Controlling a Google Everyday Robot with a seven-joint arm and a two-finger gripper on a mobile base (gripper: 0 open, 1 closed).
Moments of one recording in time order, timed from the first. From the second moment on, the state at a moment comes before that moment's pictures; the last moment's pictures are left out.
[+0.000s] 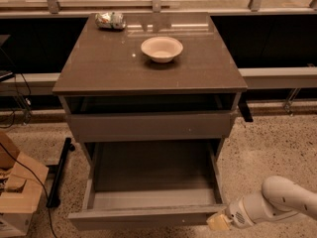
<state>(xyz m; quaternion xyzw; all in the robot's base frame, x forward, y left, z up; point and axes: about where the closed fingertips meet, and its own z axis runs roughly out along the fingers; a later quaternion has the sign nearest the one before) 0.380 -0.203 0.435 -0.29 0.89 0.33 0.11</state>
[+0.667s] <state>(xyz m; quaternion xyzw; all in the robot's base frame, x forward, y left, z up) 0.449 -0.172 0.412 -0.31 0.88 0.33 0.13</state>
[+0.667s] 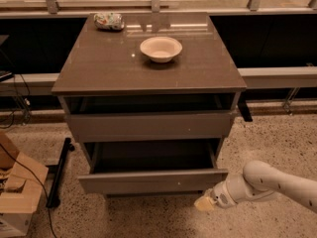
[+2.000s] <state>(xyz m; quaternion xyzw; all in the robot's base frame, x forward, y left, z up) 0.518 -0.114 0.435 -0.36 0.85 0.30 0.24</state>
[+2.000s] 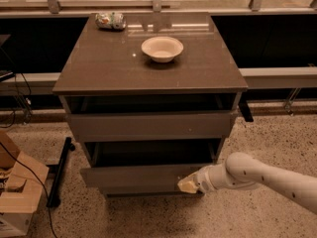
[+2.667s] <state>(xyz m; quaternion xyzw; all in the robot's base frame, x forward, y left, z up) 0.570 -0.090 0.443 -0.37 0.83 0.31 0.27</state>
